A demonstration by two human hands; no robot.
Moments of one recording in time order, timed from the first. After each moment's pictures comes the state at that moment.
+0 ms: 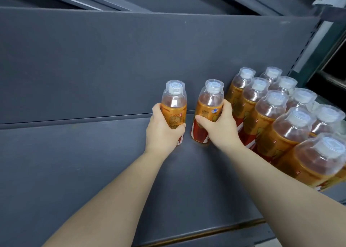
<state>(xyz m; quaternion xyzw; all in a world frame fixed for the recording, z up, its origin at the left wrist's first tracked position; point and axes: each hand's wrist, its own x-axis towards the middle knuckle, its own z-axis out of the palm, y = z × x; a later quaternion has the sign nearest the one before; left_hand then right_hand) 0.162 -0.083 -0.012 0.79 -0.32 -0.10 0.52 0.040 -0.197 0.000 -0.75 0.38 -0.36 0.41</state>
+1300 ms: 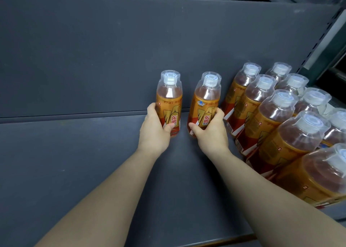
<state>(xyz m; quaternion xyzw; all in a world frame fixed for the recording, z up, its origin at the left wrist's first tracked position) 0.175 -0.105 -0.027 0.81 -0.30 -0.13 0.49 0.061 -0.213 -0.040 -0.74 0.46 -0.31 0.38</state>
